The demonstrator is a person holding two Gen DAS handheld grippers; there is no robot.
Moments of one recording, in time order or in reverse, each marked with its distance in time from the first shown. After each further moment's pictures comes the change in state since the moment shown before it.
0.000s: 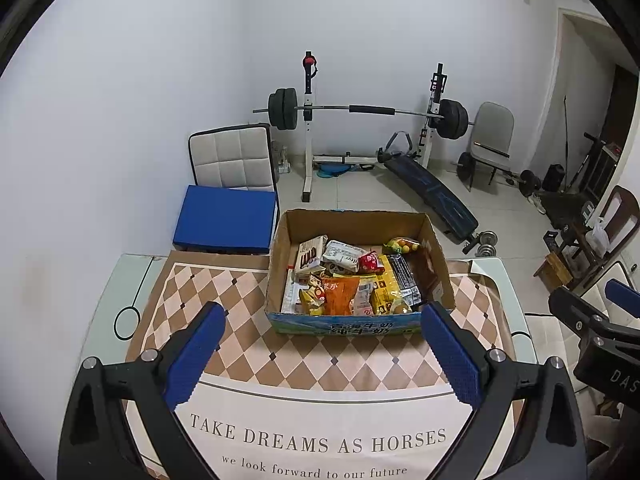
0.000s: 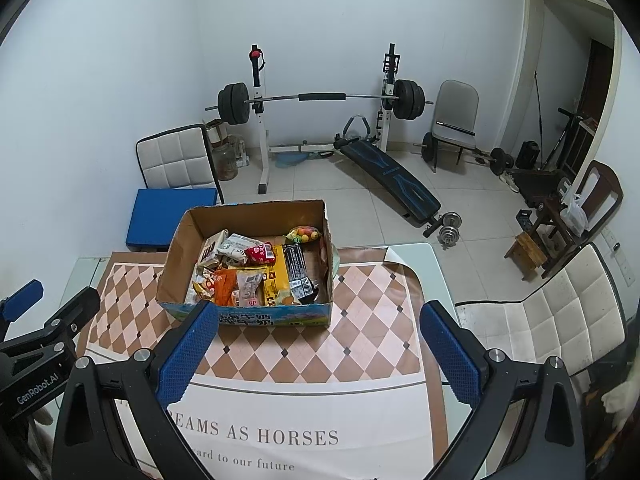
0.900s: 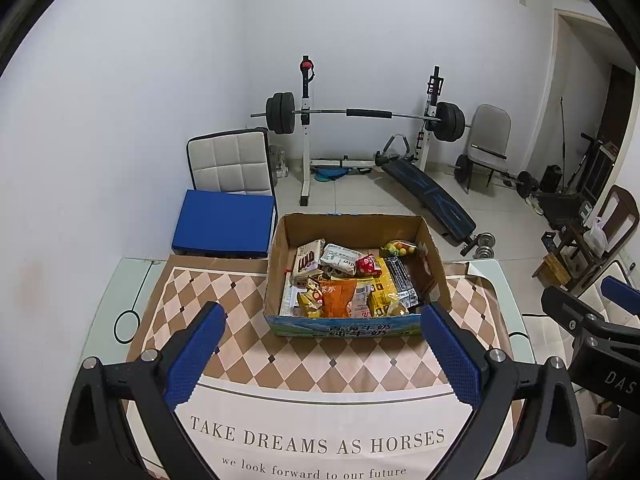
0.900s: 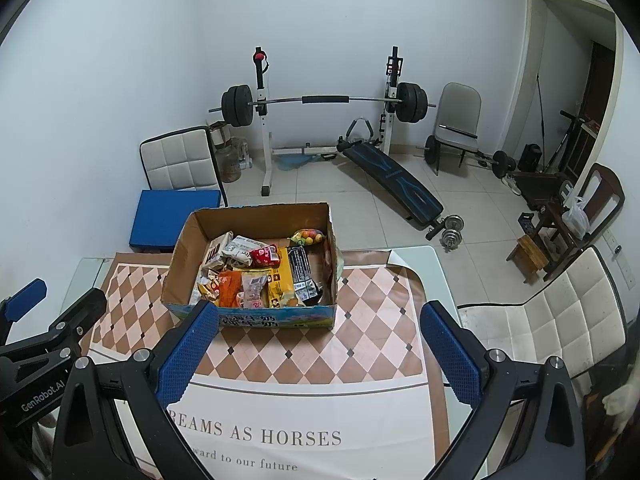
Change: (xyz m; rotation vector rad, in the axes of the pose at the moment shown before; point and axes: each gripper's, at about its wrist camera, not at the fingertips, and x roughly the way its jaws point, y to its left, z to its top) left arm -0.007 -0.003 0.004 0.004 -0.009 -0.004; right arm -0.004 0.006 0.004 -0.019 -0.006 0.008
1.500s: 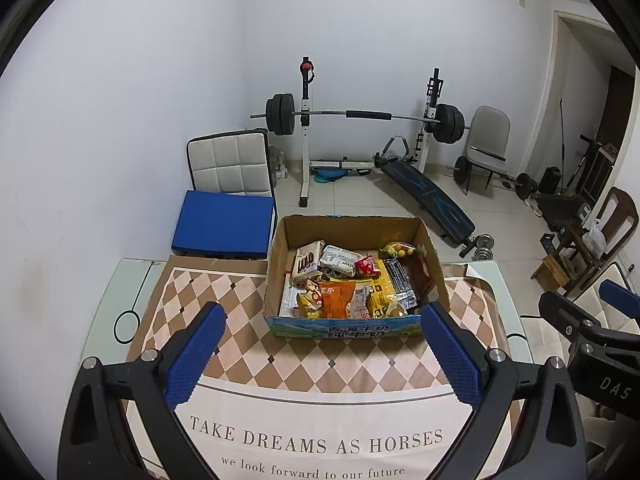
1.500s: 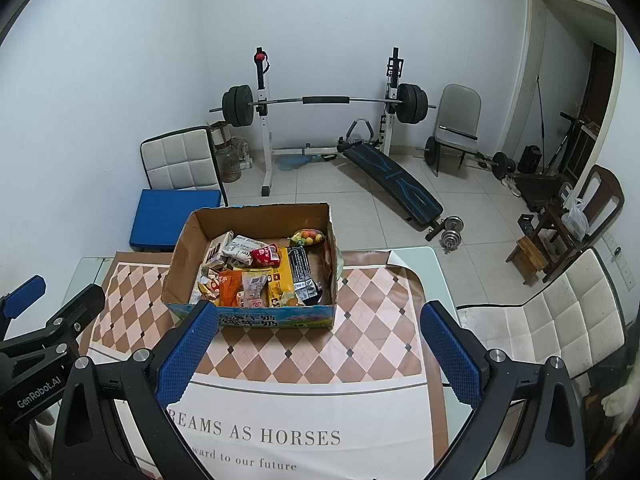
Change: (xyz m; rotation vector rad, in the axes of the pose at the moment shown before) left arm -0.003 0.000 0.000 -0.001 -0.002 -0.006; right arm -0.001 0.000 0.000 0.002 0.000 -0.001
